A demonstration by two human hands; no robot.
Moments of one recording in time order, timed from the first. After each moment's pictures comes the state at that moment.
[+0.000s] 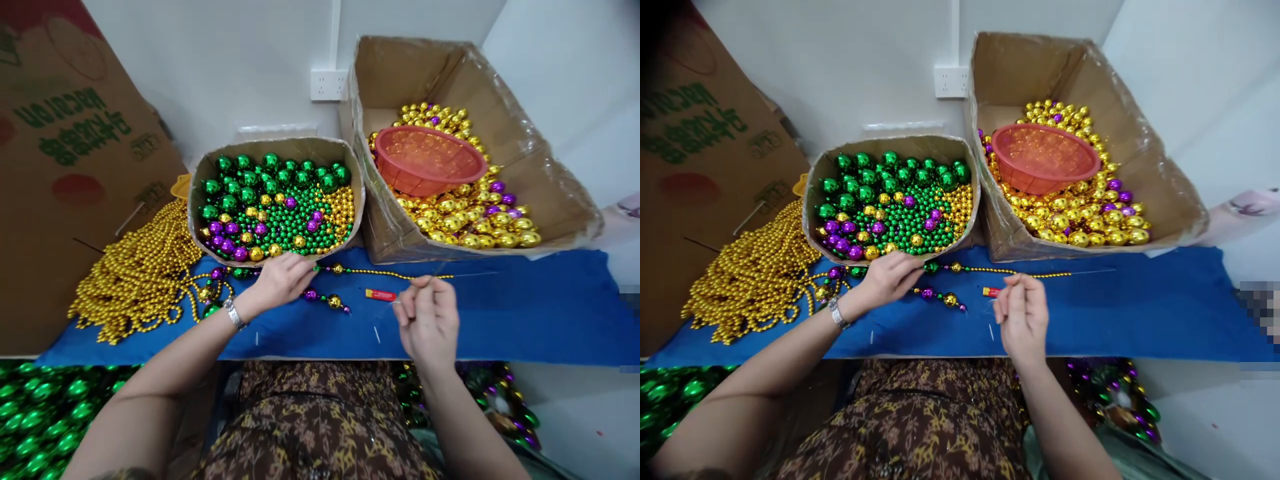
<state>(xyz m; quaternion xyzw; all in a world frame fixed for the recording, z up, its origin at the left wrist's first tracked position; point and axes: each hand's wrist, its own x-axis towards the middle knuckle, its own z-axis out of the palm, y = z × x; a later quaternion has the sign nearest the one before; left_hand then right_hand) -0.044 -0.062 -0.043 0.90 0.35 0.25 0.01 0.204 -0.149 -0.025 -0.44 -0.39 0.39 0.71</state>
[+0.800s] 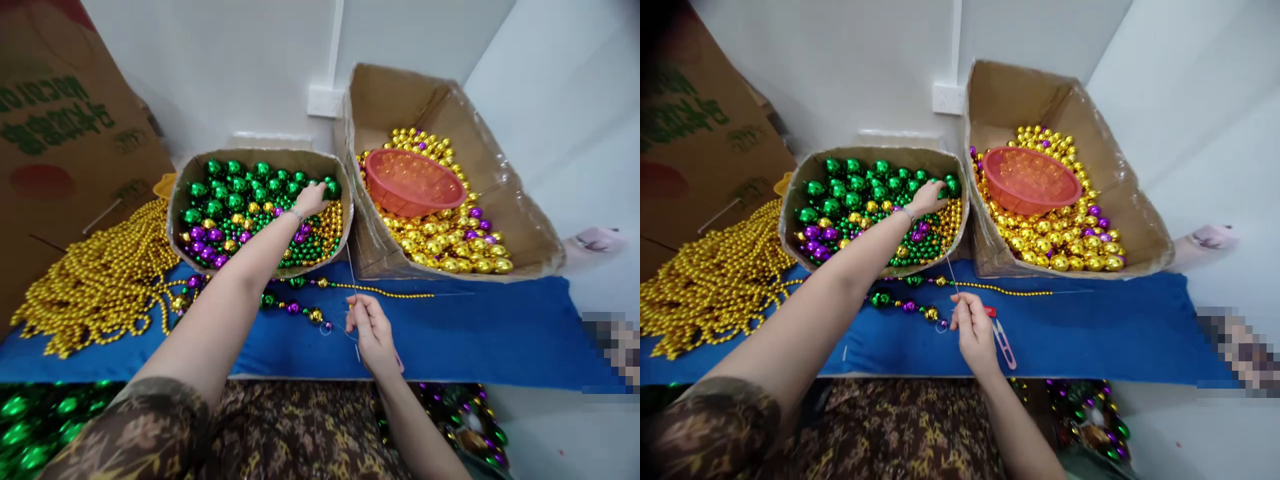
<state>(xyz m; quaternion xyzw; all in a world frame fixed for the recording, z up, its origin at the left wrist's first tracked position) 0.061 0.163 -0.016 0.78 0.57 0.22 0.11 0.202 -0.136 -0.071 -0.51 -0.53 0.42 0.53</state>
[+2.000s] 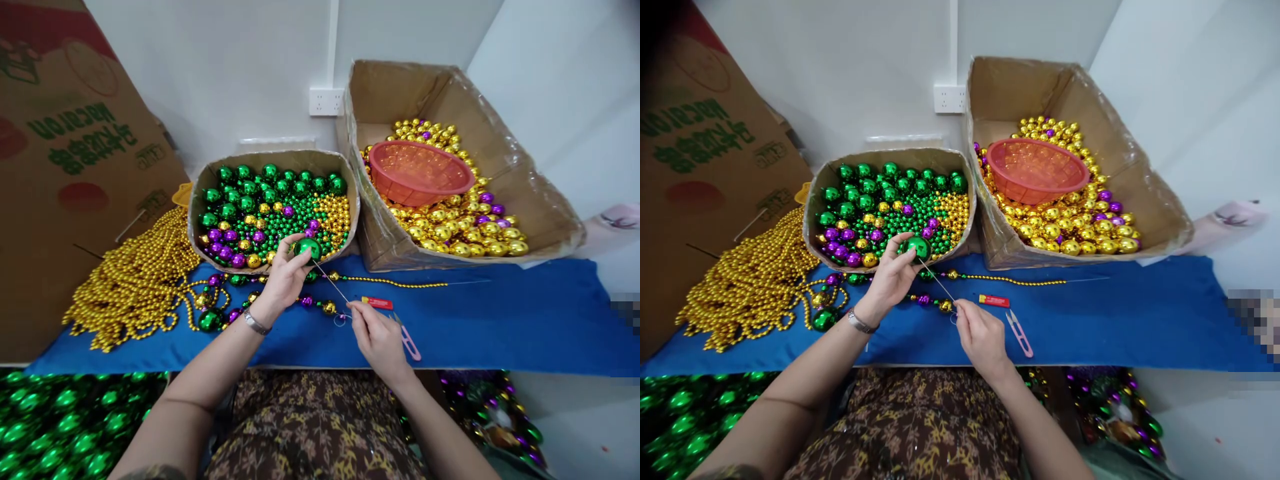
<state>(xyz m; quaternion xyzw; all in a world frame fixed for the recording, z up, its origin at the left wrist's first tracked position) 0.006 -0.056 -0.034 0.44 0.36 0.57 0.60 0.195 -0.155 -0.068 -0.51 -0.75 0.06 0.42</state>
